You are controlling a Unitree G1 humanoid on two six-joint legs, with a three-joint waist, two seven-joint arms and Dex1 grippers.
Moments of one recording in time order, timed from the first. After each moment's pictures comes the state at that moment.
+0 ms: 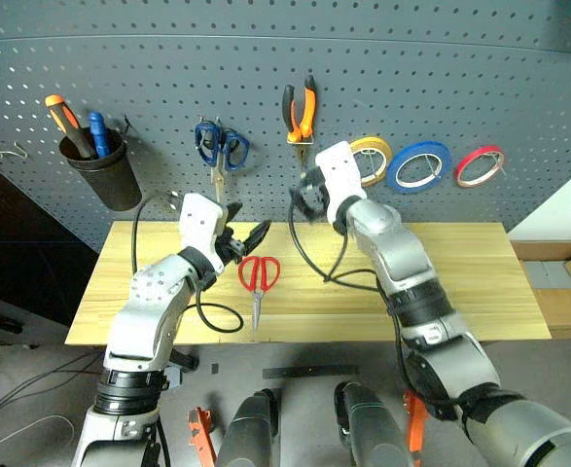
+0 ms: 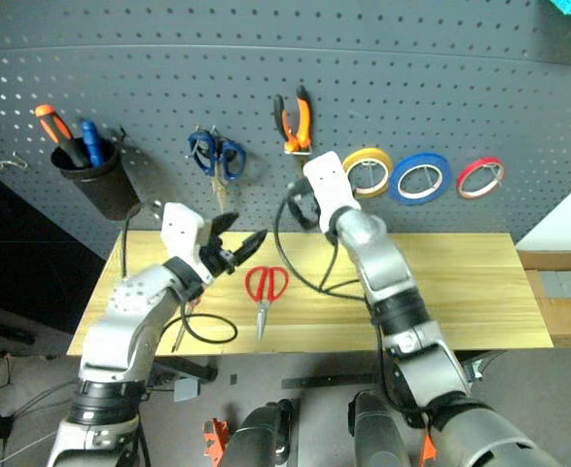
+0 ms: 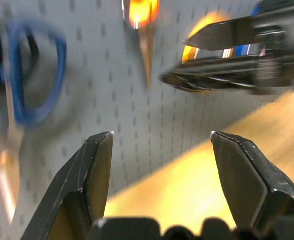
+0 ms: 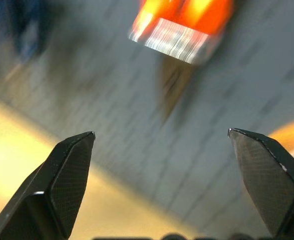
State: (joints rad) left arm -0.31 0.41 0.03 -0.18 -0.25 0.44 -0.47; right arm -0.82 -0.06 0.19 0.17 0.01 0.65 0.31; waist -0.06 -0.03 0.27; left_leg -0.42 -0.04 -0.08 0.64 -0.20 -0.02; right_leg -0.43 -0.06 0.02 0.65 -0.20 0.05
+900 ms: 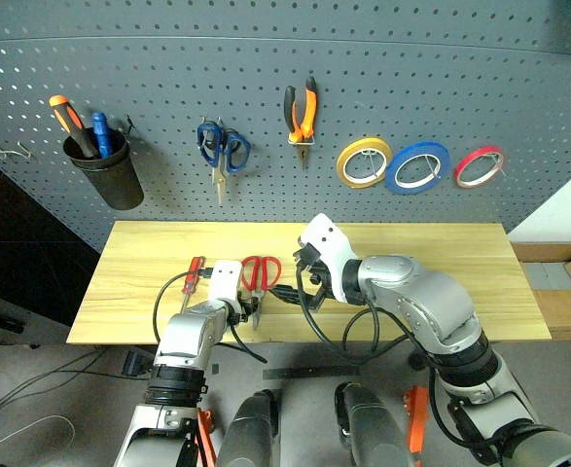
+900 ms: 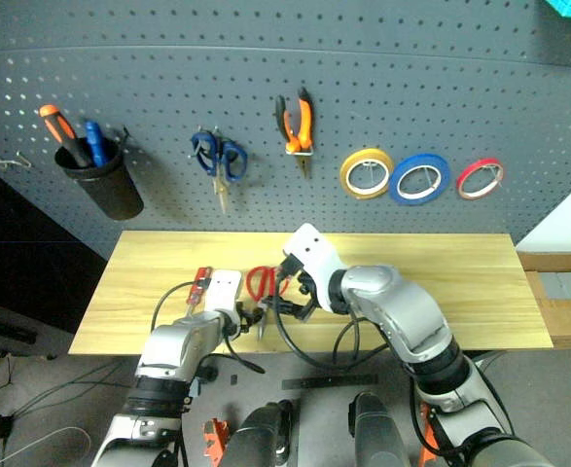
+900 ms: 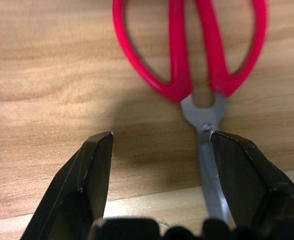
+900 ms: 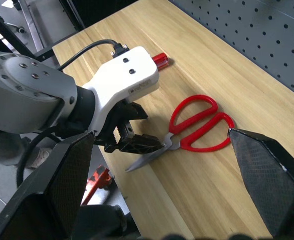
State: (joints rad) left arm -0.37 0.22 0.00 0.13 -0.14 0.97 -0.11; right arm -0.62 -0.23 0.36 -0.35 0.27 1.12 0.54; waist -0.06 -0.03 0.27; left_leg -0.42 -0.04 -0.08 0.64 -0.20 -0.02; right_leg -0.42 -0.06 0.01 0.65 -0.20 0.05
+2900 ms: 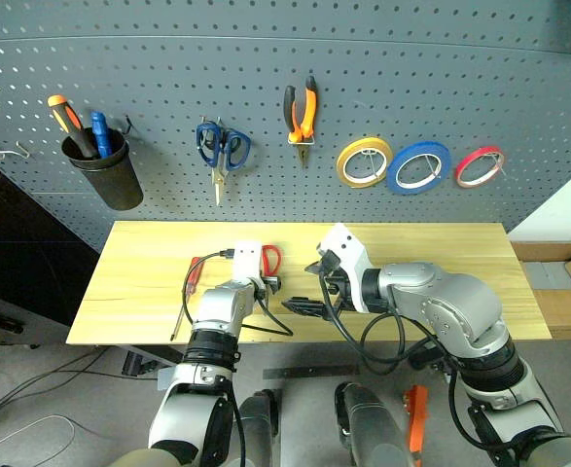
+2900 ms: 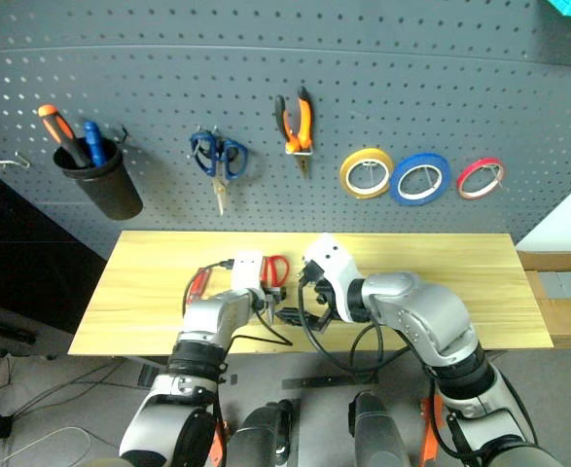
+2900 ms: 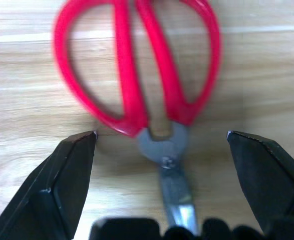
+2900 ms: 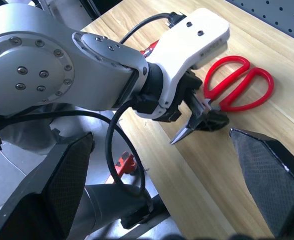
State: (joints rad) left arm -0.58 0.07 0.09 0.42 -0.09 0.84 0.01; right arm -0.58 -0.33 0.30 -0.40 0.44 1.19 0.55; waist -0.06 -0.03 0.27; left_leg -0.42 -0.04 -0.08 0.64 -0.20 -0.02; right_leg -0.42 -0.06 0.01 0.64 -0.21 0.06
